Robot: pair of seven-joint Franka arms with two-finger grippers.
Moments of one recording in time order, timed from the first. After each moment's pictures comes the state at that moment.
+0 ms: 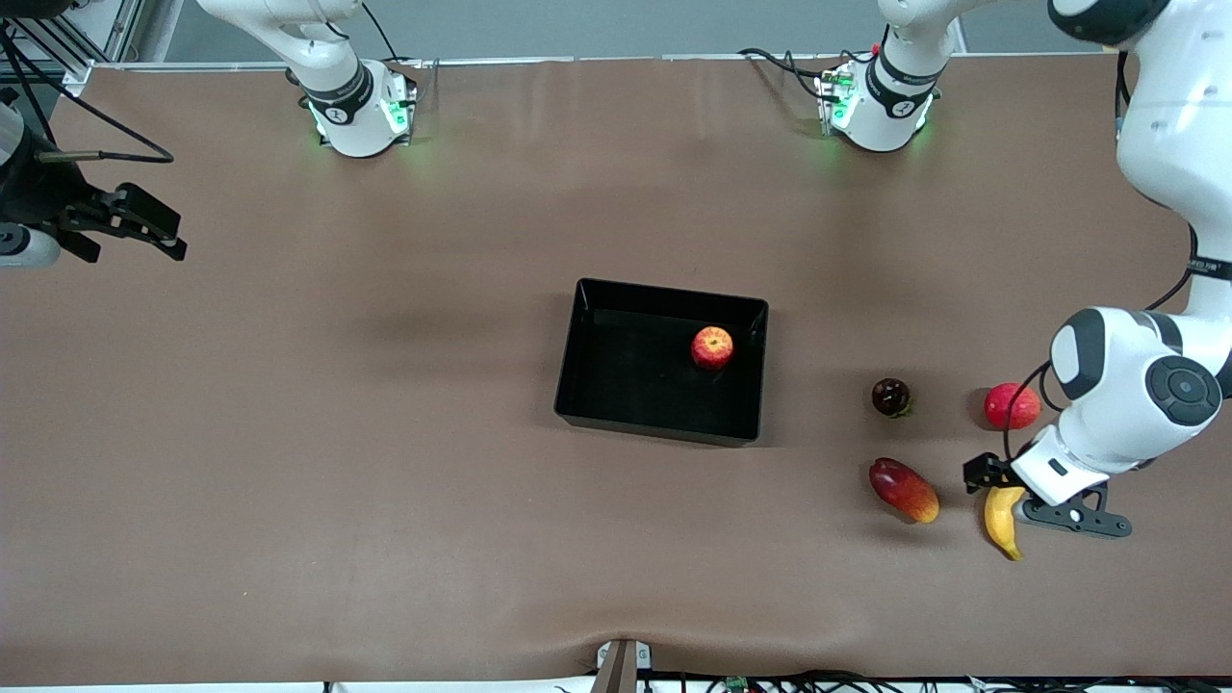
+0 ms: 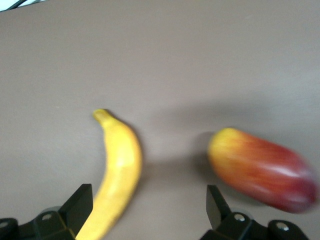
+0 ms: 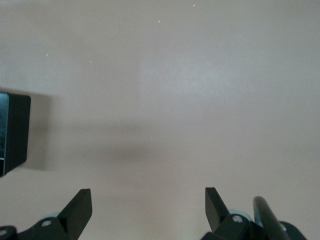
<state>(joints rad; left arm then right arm) 0.40 0.77 -0.39 -1.52 0.38 2.45 0.11 -0.02 -0.03 0.06 -1.57 0.01 1.54 0.01</state>
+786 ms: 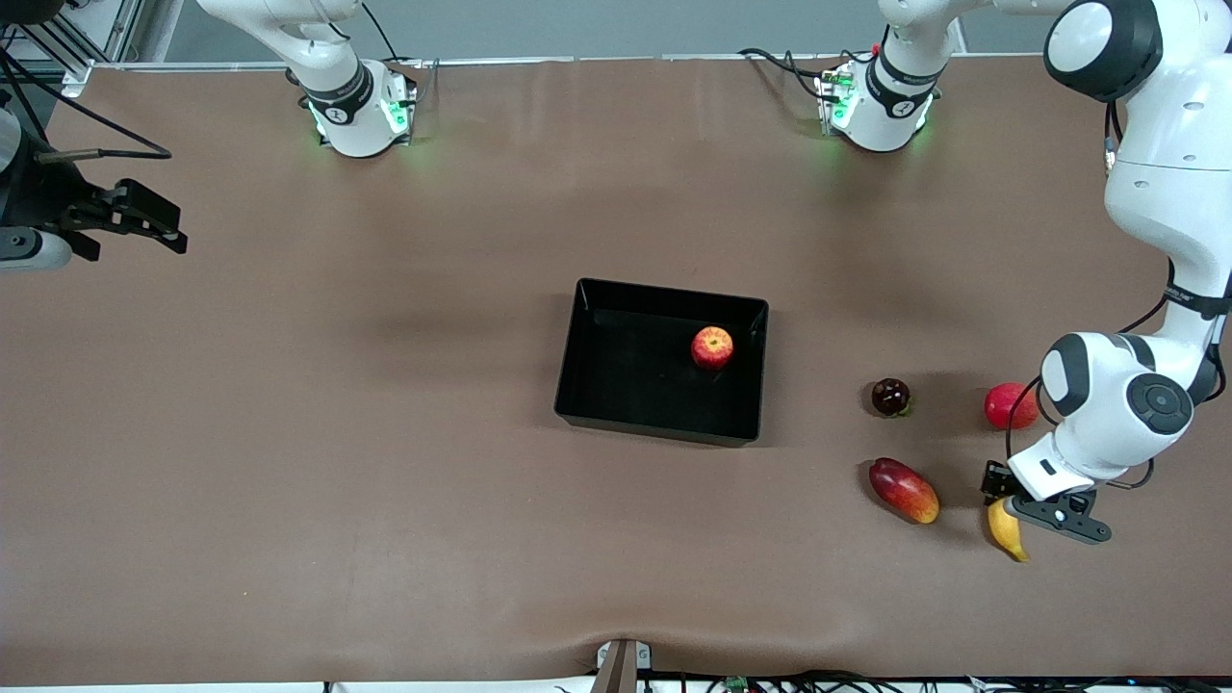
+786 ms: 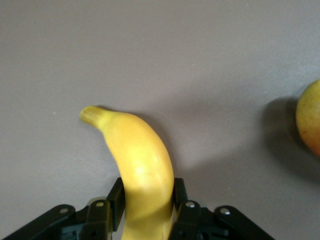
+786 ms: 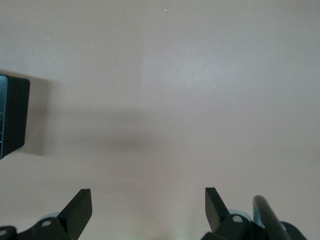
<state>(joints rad) 0.41 0.88 -0.33 -1.49 0.39 2.58 0.38 -0.02 0.00 0.06 -1.53 0.01 1.49 -0.04</state>
